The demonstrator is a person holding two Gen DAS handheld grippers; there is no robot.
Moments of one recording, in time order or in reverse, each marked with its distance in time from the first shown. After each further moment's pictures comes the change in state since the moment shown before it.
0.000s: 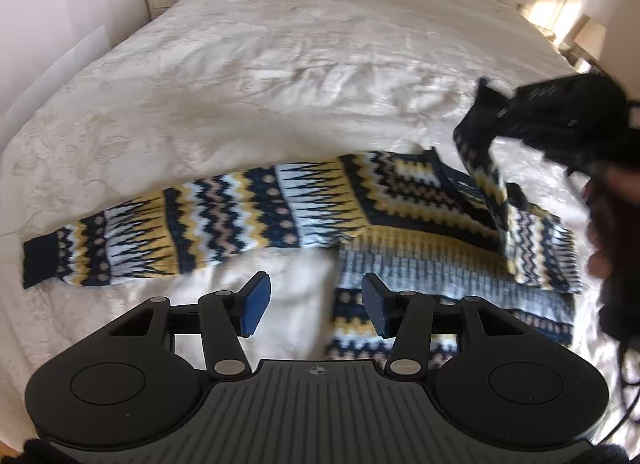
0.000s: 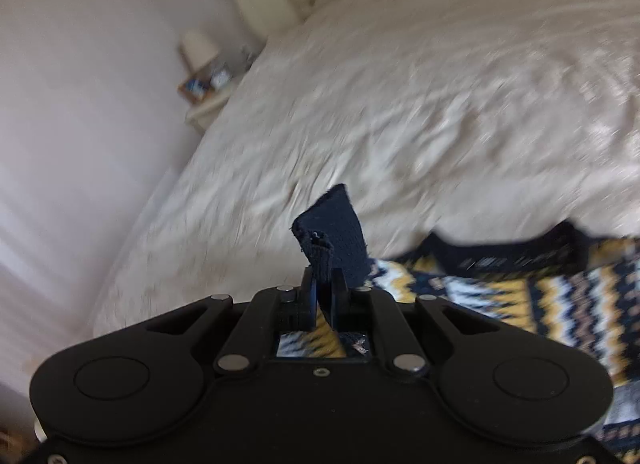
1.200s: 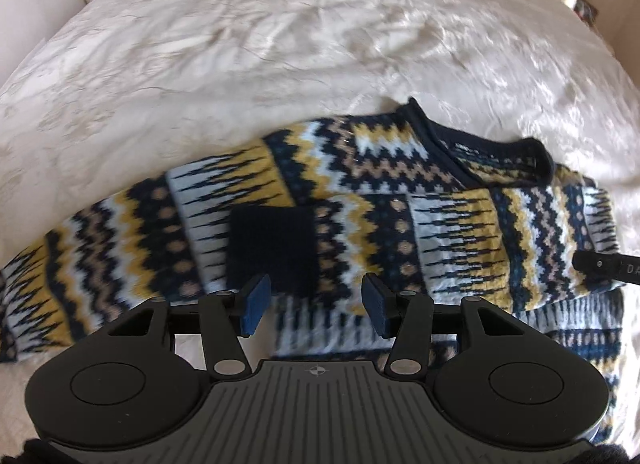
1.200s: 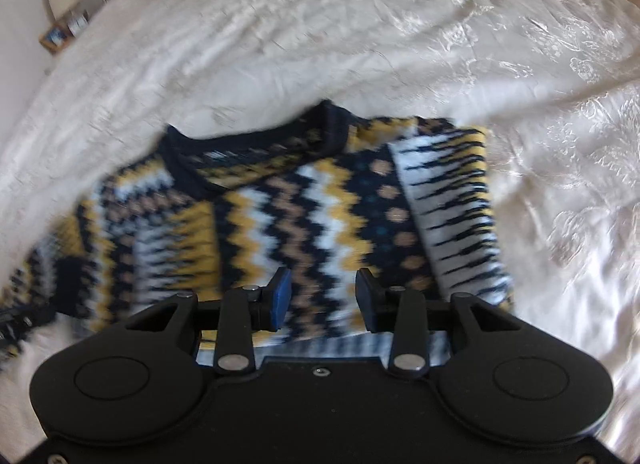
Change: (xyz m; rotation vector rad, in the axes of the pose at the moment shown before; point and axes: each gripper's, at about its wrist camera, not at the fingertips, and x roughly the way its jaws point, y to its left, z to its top) left arm 0.139 -0.074 0.025 0.165 0.098 -0.012; right arm -0.011 -0.164 -0.058 0.062 0.180 -0.426
